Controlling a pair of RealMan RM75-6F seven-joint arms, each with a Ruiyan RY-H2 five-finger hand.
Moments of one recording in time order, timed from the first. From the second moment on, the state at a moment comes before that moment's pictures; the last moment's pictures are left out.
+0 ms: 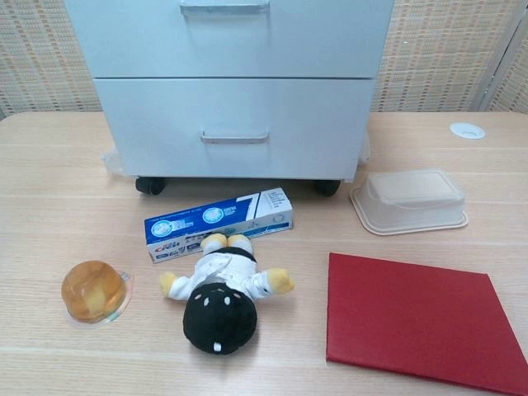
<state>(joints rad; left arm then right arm) -0.10 -1.12 -0.09 -1.81 1.38 1.50 0.22 0.08 -1.08 0.02 -1.64 -1.62 1.51 0.12</state>
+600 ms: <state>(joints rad) -0.12 -1.11 -0.09 -1.85 1.47 1.50 0.20 0.09 -1.08 0.02 -1.64 -1.62 1.50 0.11</state>
